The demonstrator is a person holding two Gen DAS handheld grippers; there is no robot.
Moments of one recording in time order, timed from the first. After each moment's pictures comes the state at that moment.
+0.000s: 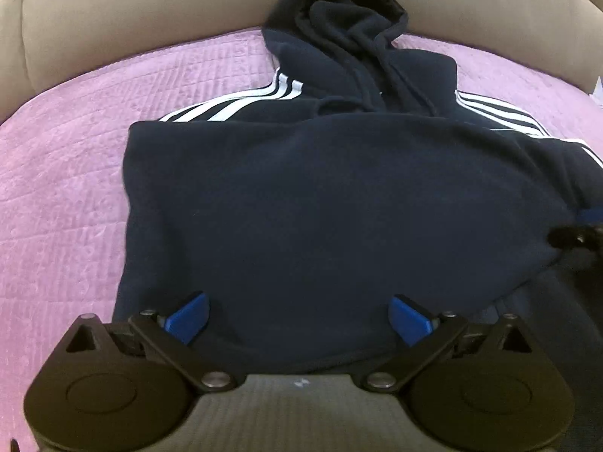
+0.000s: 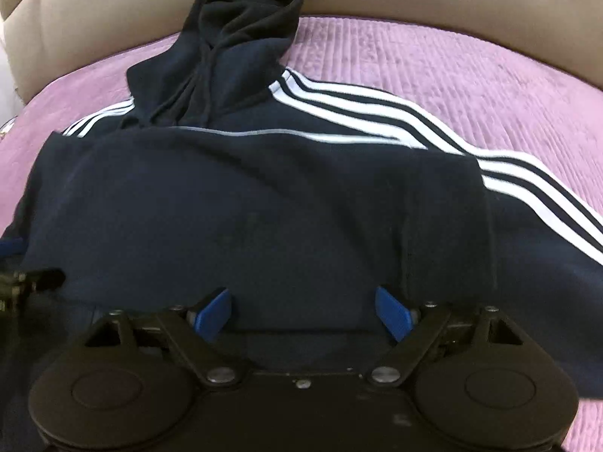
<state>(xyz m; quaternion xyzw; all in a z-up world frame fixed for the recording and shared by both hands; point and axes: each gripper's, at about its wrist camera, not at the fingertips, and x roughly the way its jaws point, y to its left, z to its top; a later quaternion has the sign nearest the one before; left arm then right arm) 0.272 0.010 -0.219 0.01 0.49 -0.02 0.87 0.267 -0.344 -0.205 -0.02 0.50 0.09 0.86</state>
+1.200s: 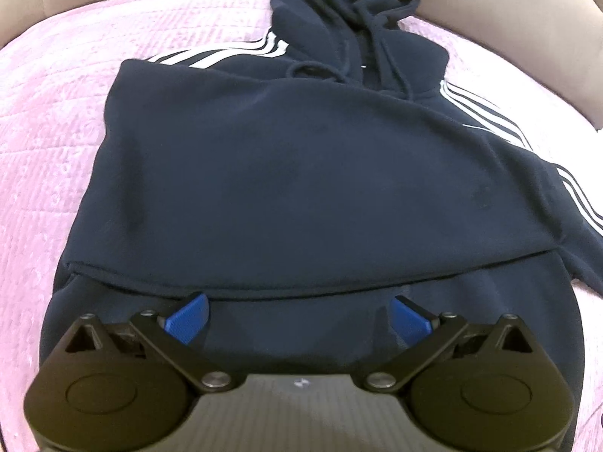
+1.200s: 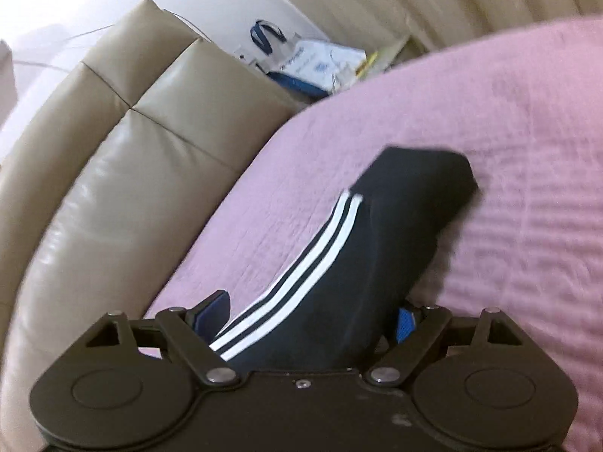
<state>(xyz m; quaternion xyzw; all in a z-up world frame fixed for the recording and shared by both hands) 0.261 -0.025 -0.203 -0.08 0.56 0.00 0.83 0.144 -0.755 -0.250 0.41 0.15 -0.20 0.88</state>
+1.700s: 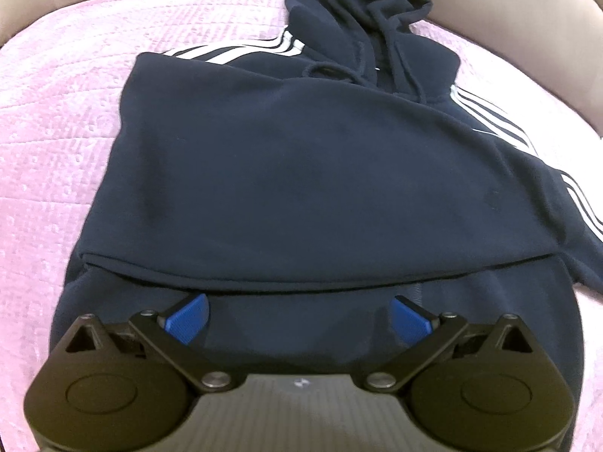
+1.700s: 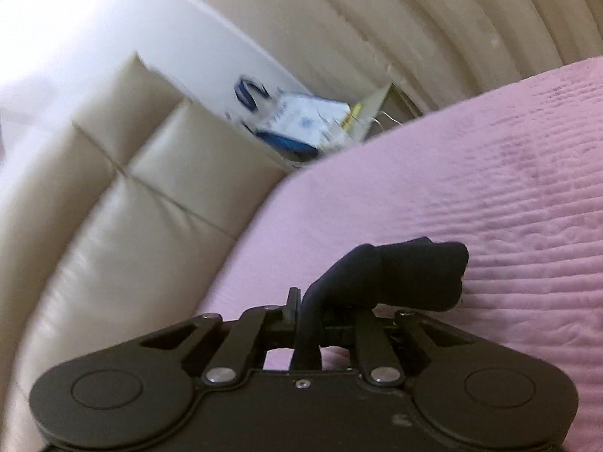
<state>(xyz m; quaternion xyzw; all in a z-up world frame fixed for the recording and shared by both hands) 0.256 -0.016 -0.201 -0.09 0.56 0.01 0.83 0.144 -0.757 -0.193 0.45 0.06 -0.24 0.86</state>
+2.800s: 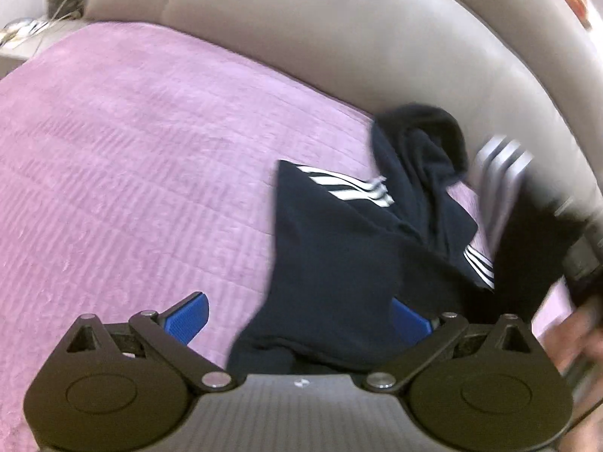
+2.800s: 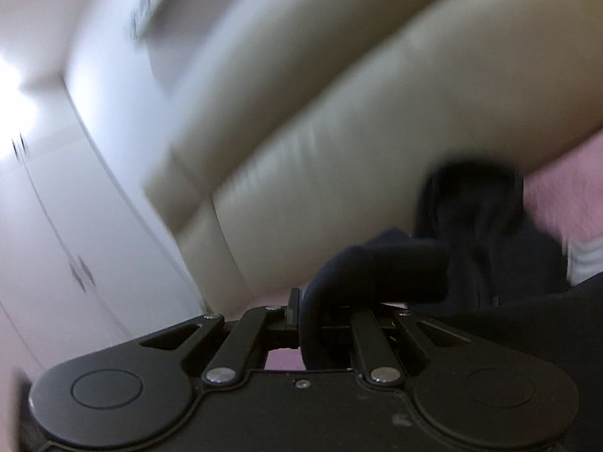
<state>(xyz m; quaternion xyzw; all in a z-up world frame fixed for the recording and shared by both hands) 0.212 0.158 -0.140 -0.25 0.42 0.03 0.87 0.245 -0.207 -0.168 0.26 0.20 0.29 0.90</state>
